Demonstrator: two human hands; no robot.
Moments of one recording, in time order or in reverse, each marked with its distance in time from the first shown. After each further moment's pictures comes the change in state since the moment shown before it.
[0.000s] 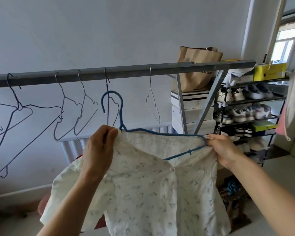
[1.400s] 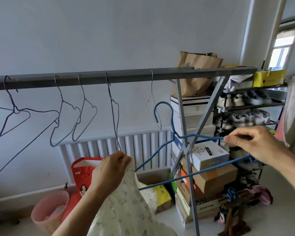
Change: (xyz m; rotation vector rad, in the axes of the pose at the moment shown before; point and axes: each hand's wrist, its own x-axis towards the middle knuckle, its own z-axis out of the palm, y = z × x) left_hand -0.015 -0.024 0.018 0.298 -0.398 -0.076; right_hand -0.038 -0.057 -0.061 -0.767 0.054 -0.486
